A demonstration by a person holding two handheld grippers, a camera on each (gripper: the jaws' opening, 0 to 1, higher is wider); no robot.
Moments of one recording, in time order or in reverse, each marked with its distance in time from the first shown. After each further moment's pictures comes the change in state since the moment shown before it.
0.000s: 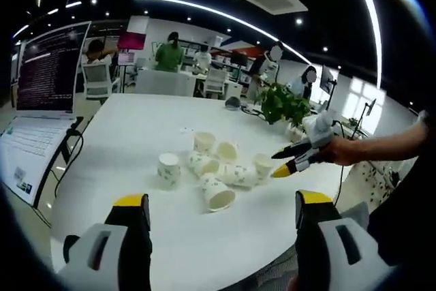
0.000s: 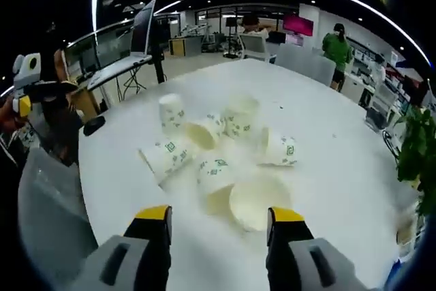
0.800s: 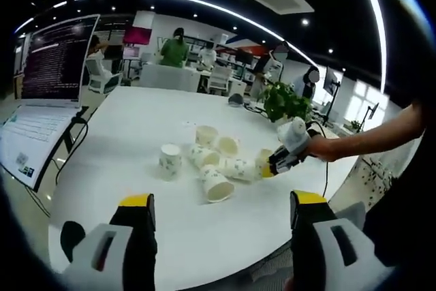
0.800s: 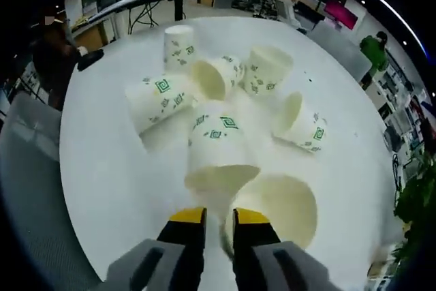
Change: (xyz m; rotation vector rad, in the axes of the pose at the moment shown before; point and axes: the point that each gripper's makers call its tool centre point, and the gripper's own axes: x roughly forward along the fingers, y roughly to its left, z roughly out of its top) left arm -0.010 0.000 -0.014 -0.033 0.025 0.013; right arm 0.037 -0.007 -0.028 -0.174 0.283 0.002
